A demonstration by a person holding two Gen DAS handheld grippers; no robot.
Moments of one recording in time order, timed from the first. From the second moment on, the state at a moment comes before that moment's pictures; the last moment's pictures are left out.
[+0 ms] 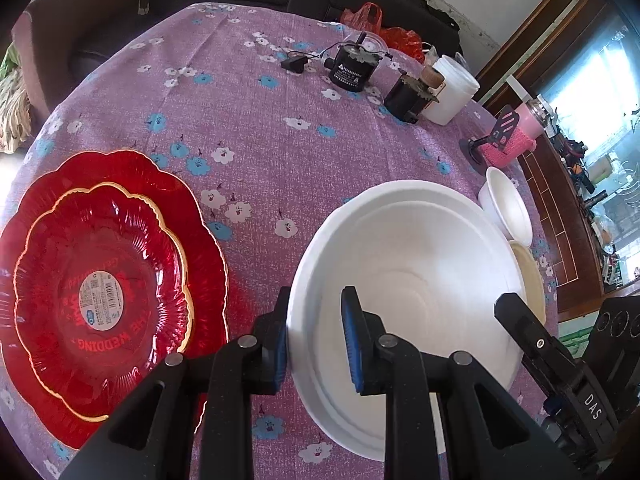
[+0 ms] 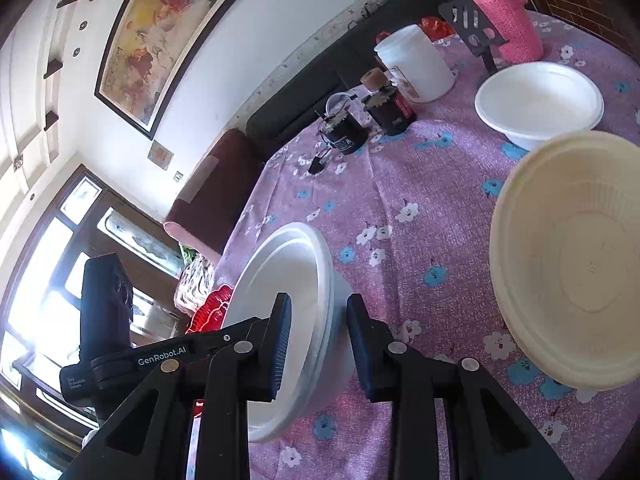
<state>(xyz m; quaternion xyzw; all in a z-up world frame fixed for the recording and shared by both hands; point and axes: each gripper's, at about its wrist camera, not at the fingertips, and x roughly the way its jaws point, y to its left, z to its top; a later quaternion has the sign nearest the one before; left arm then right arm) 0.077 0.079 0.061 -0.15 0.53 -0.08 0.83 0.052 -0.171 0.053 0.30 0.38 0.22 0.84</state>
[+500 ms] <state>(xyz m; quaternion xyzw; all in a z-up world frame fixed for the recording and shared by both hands) 0.037 0.135 0.108 -0.18 0.46 -0.06 0.87 0.042 -0.107 0.090 0.23 0.39 0.24 0.86</state>
